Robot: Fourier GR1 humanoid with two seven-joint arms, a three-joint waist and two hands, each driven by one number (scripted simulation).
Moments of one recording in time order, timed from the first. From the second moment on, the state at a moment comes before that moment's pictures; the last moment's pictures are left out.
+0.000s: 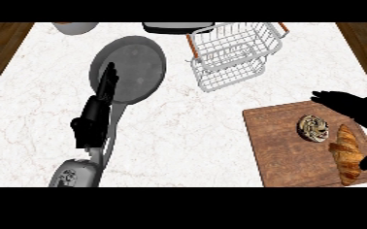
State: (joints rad) left arm -0.15 0.05 -0.11 -1.55 -0.15 0.21 0.04; right arm -0.15 -0.68 -0.06 -1.44 0.90 0.55 -0.54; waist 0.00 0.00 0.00
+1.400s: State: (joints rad) left arm -0.14 0.03 -0.07 -1.56 -0.17 0.17 0.05; right arm -0.21 -0.51 -0.06 -1.23 1.01 0.44 -0.59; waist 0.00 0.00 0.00
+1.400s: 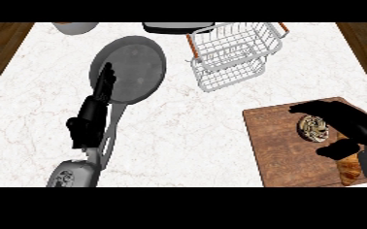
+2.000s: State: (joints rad) left arm -0.14 0.04 -0.07 -1.58 -0.16 0.16 0.06; right arm -0.21 -0.41 0.00 -1.25 1.16 0.19 -0.52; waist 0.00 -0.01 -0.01
